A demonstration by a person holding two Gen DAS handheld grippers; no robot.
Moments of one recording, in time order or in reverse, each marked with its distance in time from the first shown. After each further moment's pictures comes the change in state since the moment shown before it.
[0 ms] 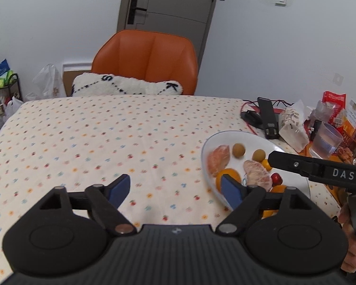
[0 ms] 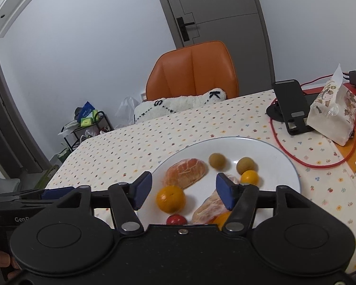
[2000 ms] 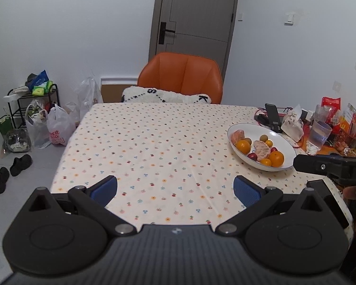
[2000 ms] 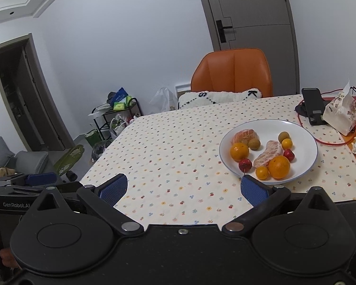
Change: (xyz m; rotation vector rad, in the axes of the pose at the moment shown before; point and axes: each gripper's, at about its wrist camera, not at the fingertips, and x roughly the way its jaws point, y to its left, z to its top) left arm -0.190 0.034 -0.071 -0.011 -0.089 0.130; right arm -0.124 0.103 -0.053 -0.117 0.016 0.092
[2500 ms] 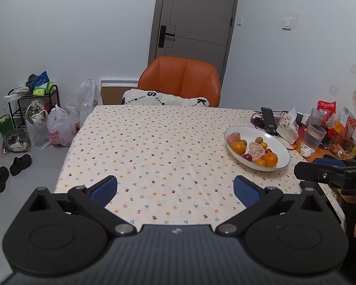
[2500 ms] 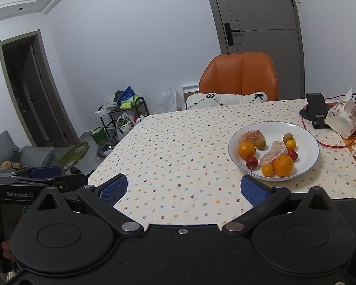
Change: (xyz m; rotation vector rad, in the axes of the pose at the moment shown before) left arm -0.021 0.003 -0.002 -0.006 -0.012 -0.012; right arm -0.021 0.016 -0.005 -0.032 -0.007 0.017
